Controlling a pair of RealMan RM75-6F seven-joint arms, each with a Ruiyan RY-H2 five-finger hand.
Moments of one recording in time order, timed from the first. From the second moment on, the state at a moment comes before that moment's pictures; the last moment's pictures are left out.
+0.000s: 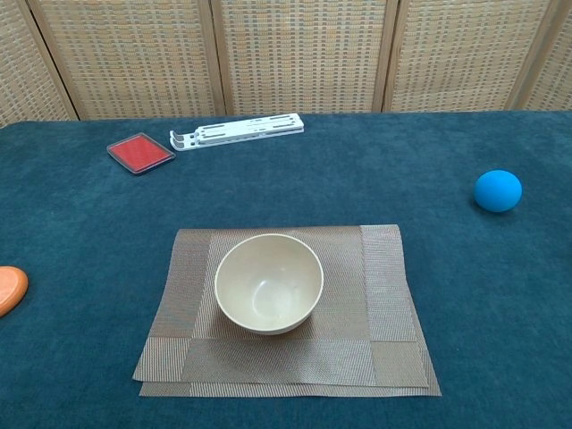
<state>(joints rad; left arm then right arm) -0.21 -1.33 -0.05 -1.49 1.65 1.48 0.16 0.18 -1.17 0.08 -1.60 -1.53 1.44 0.03</state>
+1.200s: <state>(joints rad) -0.48 -1.66 -0.04 -1.54 1.62 1.05 0.58 0.17 -1.12 0.11 -1.60 -1.48 1.43 0.17</state>
